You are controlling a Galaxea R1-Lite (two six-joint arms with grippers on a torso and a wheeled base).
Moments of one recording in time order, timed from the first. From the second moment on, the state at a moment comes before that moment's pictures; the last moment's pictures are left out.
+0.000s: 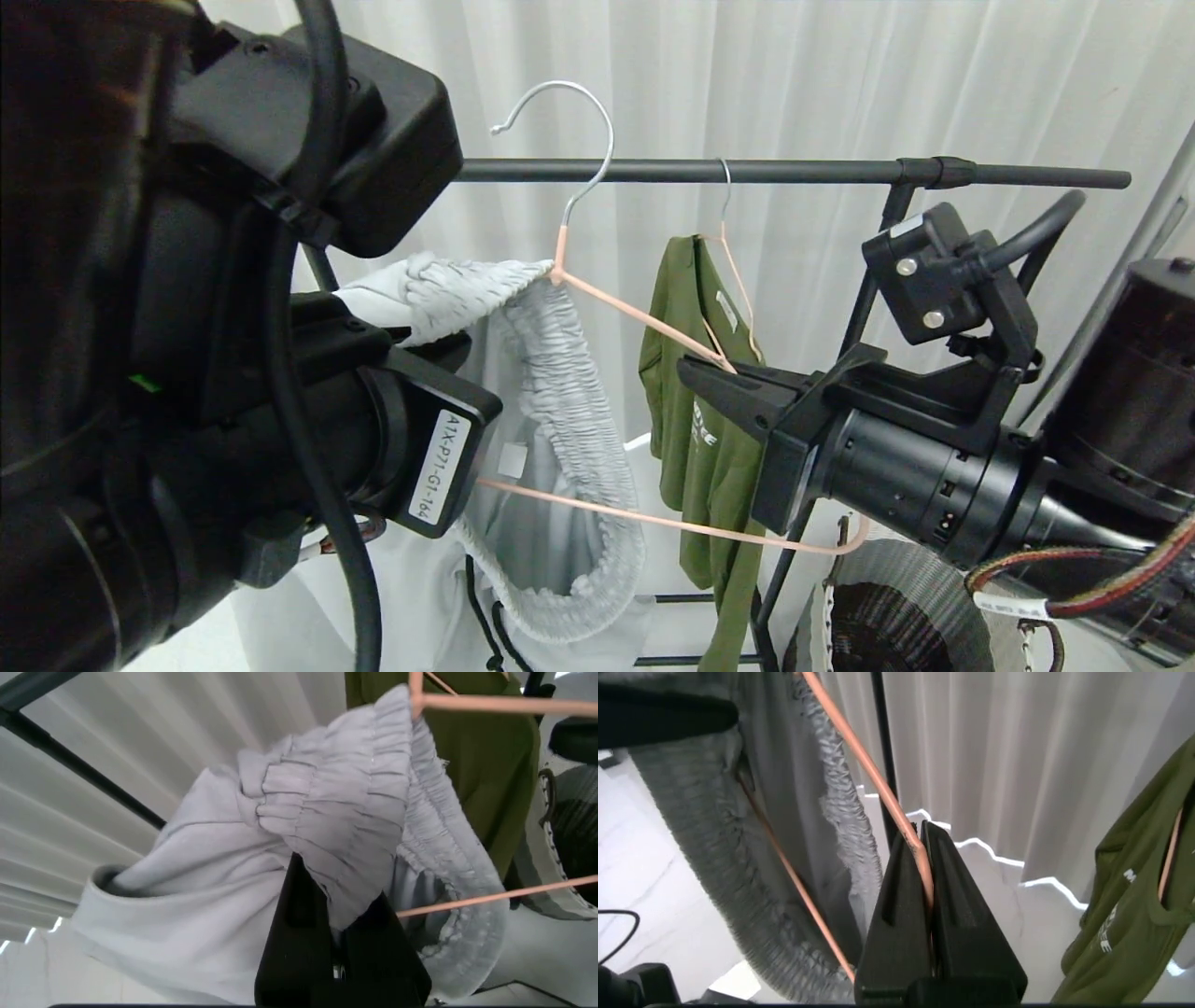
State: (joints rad) left arm -1.14 1.41 -1.27 0.39 0.90 -0.01; right arm 1.05 1.54 -0.79 -0.80 -0.10 0.10
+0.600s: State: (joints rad) left arm -1.14 1.42 -1.27 0.39 0.90 -0.01; right arm 1.05 1.50 -0.79 -0.80 -0.10 0.07
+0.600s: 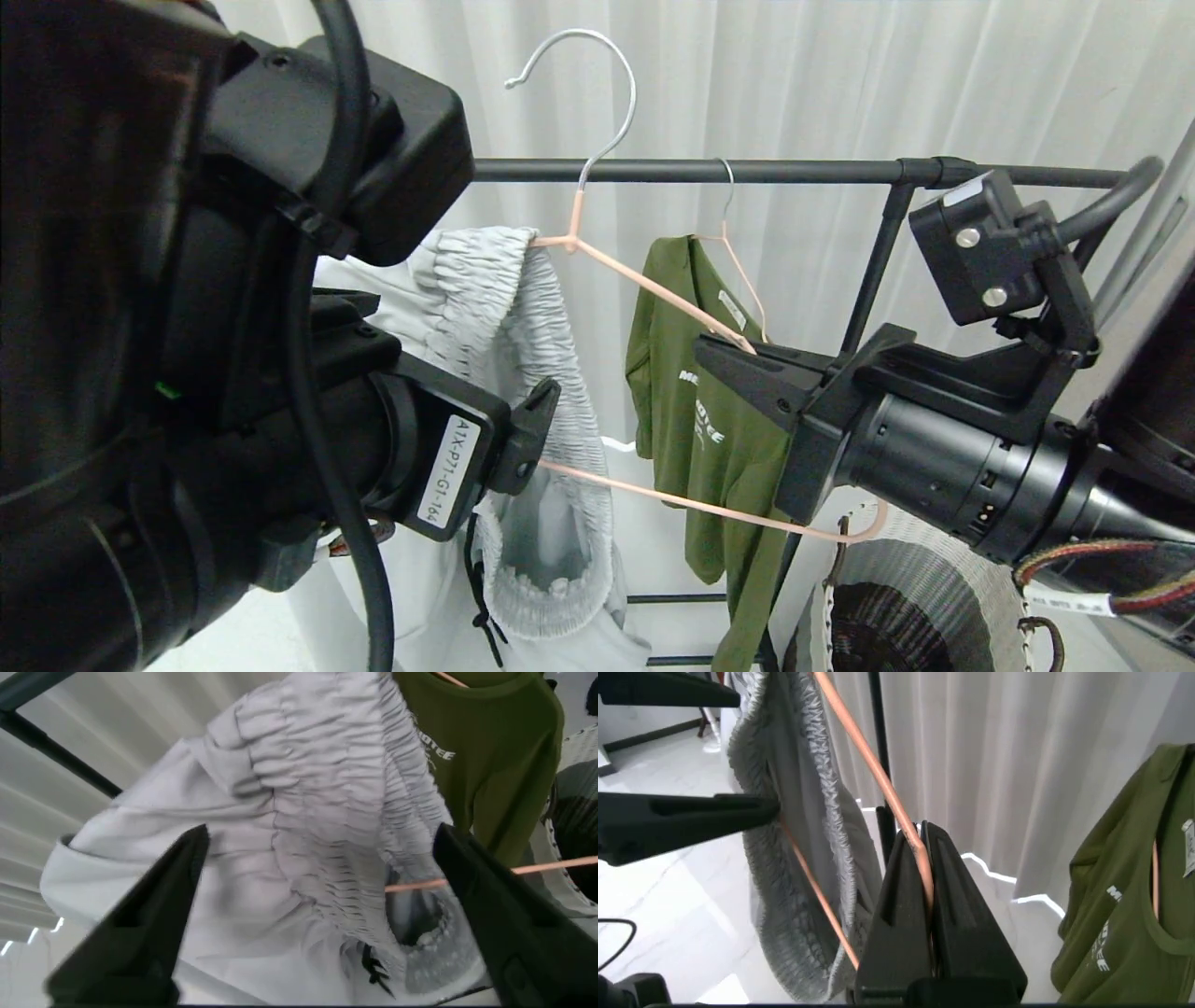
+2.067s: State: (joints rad) left arm -1.00 1.16 -1.09 0.21 0.60 0.53; right arm 1.07 1.39 -0.64 -0.80 -0.02 -0.10
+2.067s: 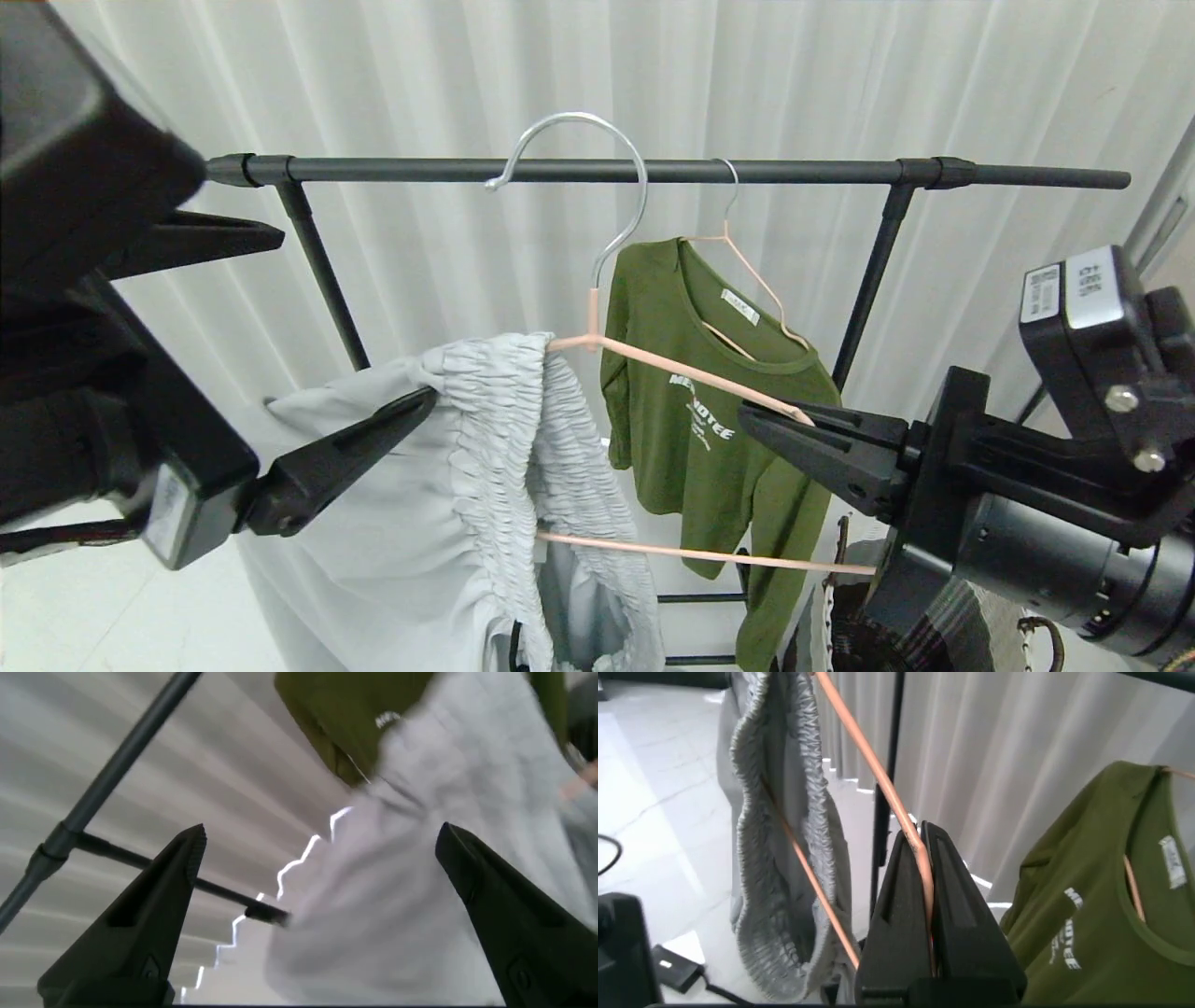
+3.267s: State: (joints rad) left arm -0.93 1.17 -0.98 0.16 0.49 0.53; right arm 1.17 1.38 -0.64 -0.80 -0.03 -0.11
